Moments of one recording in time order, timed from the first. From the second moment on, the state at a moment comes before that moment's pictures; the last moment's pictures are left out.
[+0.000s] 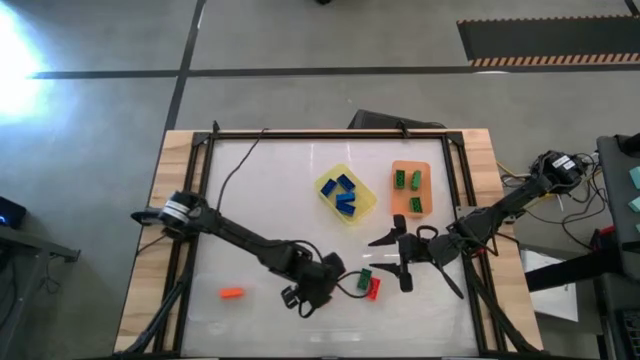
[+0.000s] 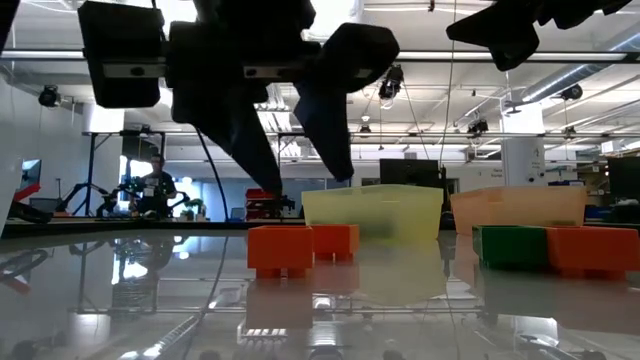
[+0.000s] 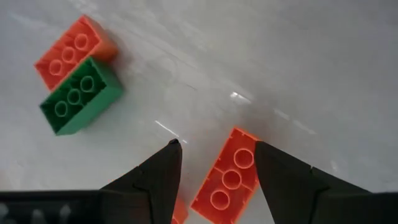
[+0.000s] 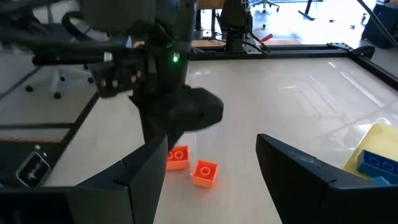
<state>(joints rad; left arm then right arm) -0.38 1.97 1.46 -0.53 0.05 0.65 0.54 1.17 0.57 0.27 0.47 0.20</state>
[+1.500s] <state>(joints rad) -0.33 1.98 1.47 -0.59 0.12 0.90 0.54 1.17 0.57 0.27 0.52 0.27</state>
